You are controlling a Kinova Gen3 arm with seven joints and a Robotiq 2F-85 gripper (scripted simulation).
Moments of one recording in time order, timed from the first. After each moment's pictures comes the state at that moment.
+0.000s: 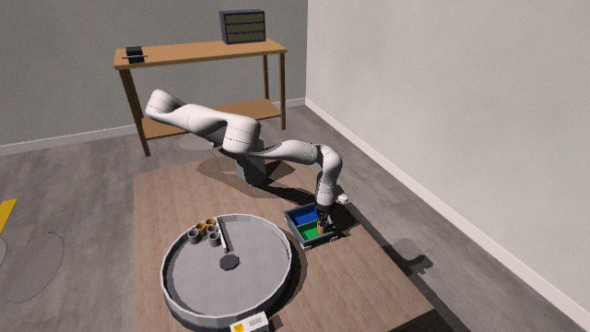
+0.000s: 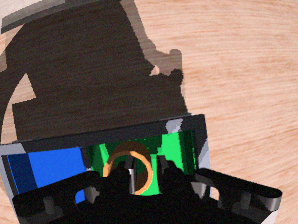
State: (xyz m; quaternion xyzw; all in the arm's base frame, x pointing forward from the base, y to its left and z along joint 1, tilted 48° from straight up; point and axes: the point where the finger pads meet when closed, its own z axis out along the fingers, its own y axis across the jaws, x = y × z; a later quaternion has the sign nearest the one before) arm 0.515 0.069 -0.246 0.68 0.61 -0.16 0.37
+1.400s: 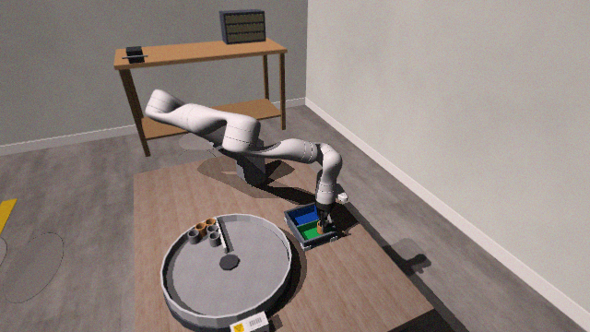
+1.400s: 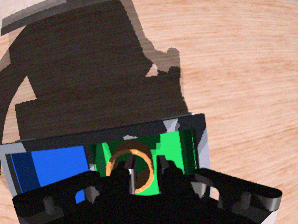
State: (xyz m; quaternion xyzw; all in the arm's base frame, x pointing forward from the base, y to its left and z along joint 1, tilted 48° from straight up) arm 0.513 0.072 -0.243 0.68 0.61 -0.16 0.37
